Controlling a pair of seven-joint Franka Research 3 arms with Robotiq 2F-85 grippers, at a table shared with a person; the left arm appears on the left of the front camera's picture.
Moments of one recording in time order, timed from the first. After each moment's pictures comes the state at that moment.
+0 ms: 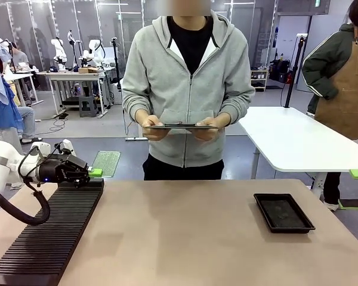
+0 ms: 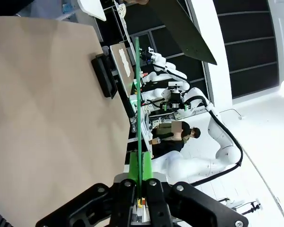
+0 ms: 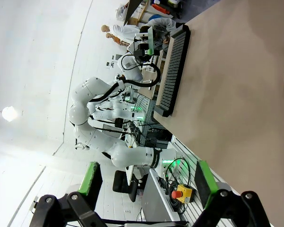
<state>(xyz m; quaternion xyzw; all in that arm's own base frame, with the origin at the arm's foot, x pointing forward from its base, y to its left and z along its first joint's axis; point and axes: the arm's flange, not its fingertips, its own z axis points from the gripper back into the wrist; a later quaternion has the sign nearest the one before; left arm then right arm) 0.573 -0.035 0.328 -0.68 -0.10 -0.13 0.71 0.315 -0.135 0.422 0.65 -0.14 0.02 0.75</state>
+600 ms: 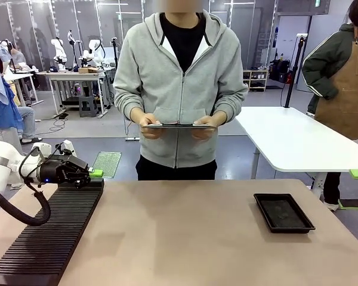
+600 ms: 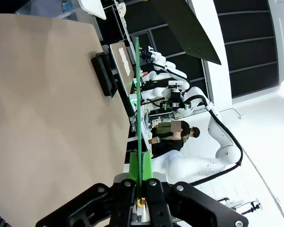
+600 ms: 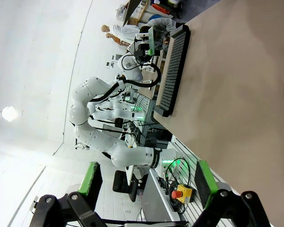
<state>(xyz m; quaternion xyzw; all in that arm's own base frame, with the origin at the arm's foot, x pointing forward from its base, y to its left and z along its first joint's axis) 0.572 -0.037 0.327 -0.68 -0.10 -0.13 0.71 0.315 -0.135 0.422 0.65 -0.14 0.02 0.75</state>
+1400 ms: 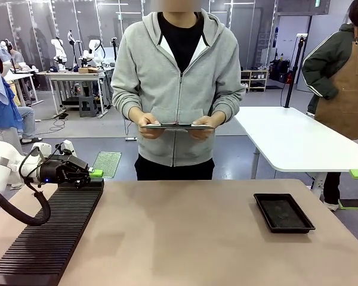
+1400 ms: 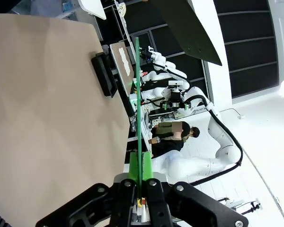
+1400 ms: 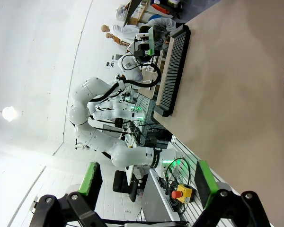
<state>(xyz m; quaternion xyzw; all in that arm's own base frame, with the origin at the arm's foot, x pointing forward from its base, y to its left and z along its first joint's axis) 0.572 -0.037 0.327 -0.68 -0.10 -0.13 0.71 0.315 -0.135 0.422 0.65 -0.14 0.02 0.75</state>
